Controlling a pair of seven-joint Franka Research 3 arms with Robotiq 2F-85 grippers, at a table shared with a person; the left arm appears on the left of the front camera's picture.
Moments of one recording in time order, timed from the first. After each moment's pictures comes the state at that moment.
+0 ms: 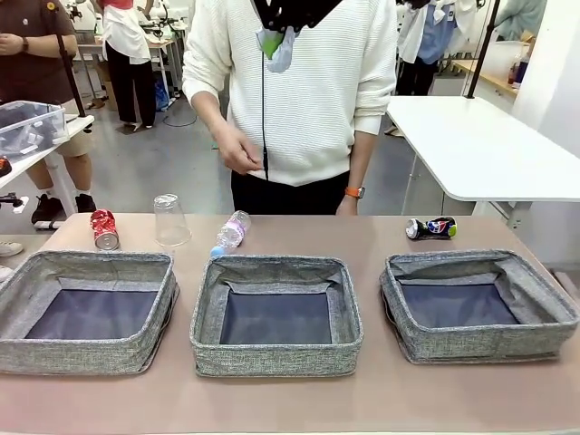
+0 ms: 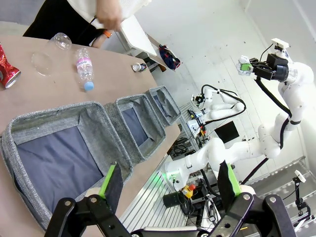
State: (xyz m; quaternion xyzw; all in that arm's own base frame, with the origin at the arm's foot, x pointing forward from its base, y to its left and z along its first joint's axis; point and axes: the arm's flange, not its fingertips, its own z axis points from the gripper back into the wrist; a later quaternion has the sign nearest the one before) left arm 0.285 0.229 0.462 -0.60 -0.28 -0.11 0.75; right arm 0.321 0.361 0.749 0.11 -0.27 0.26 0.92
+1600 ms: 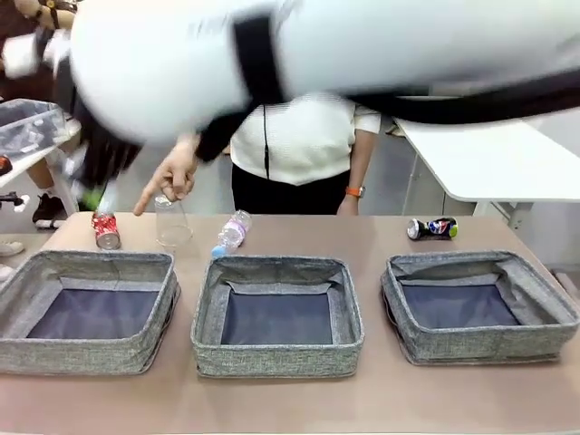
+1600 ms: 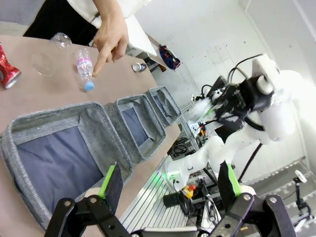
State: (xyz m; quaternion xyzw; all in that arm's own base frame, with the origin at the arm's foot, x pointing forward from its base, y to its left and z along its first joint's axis) left arm 0.285 0.229 0.462 -0.59 -0.28 -0.11 0.75; right arm 0.312 0.596 0.564 0.15 -0.22 0.56 0.79
